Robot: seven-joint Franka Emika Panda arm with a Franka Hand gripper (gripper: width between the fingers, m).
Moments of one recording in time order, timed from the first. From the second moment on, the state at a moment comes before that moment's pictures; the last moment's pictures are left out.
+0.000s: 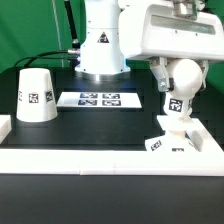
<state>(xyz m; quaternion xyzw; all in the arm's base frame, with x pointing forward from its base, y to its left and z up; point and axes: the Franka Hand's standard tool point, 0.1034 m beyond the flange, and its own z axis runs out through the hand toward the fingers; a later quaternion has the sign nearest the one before) 0.623 0.096 0.119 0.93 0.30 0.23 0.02</state>
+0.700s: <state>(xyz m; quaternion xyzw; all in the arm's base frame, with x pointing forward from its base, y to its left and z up) 0.615 0.099 0.120 0.92 0.29 0.25 0.02</state>
